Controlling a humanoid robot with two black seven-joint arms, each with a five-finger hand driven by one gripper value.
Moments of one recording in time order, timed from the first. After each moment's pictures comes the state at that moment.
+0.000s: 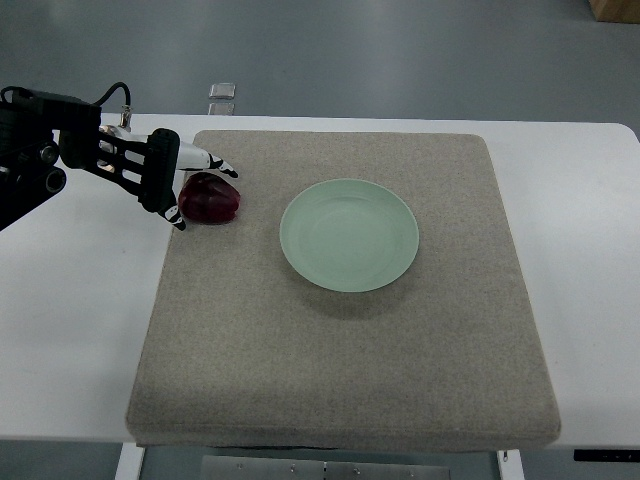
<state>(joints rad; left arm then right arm) -1.05 0.63 -0.38 -1.05 1.71 -0.48 -0.19 0.00 0.00 -0.12 0.10 -0.02 0.15 0.01</state>
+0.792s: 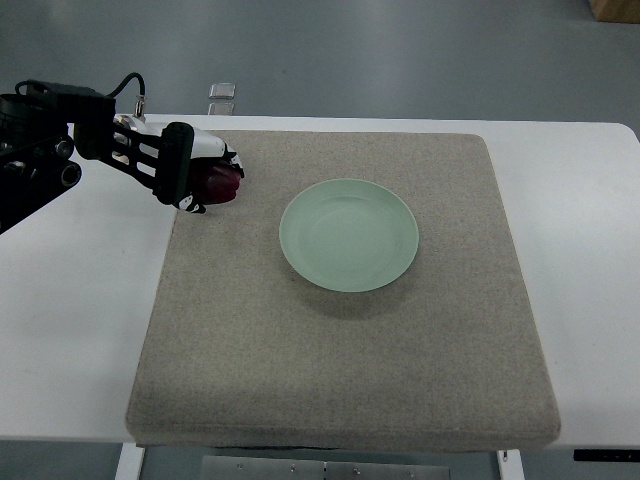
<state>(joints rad) -1.10 0.60 -0.38 -1.05 1.73 -0.45 -0.19 0.00 0.00 -0.12 0.10 -0.02 0.15 0.01</state>
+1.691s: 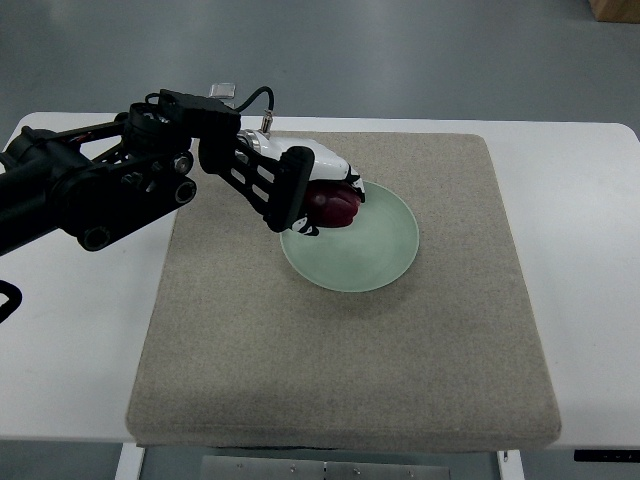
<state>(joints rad) -1.15 0.32 -0.33 -1.07 1.73 -0.41 -0.19 0.00 0.00 -0.12 0.10 -0.02 0.15 0.01</state>
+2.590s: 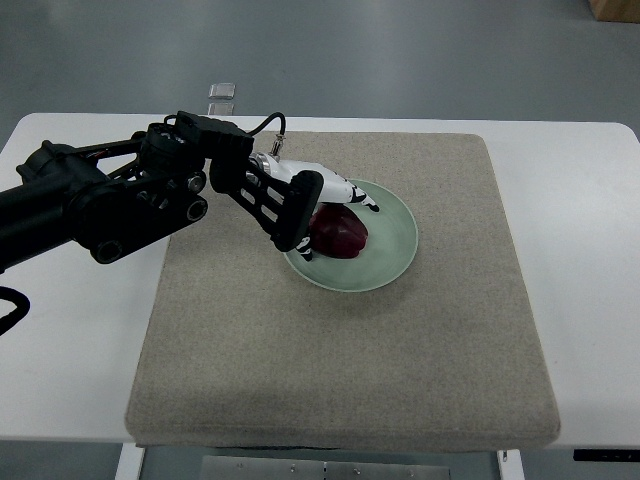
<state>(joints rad) -1.14 0.31 -0.29 -1.06 1.72 -0.41 -0.19 0.00 0.00 -0.12 0.10 -0.02 0.15 0.01</state>
